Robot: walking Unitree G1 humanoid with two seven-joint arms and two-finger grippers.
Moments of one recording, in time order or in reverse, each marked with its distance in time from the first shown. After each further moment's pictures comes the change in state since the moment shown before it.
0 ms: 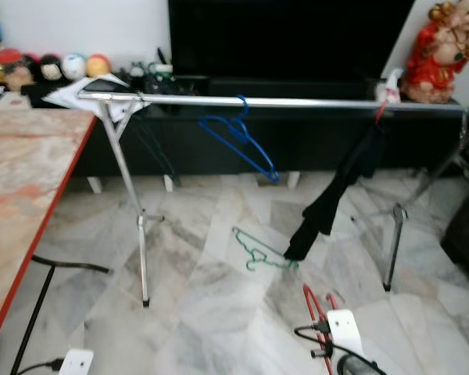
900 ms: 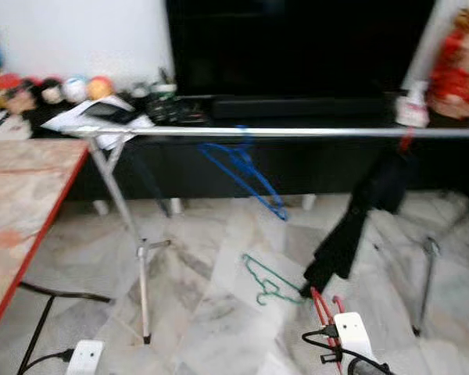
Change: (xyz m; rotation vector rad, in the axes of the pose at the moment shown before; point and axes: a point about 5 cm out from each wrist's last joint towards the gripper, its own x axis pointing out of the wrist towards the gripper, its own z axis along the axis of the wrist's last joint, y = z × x) left arm -0.002 -0.002 -0.011 -0.006 0.036 -0.004; right arm 0.002 0.006 0.011 -0.047 -0.019 0.024
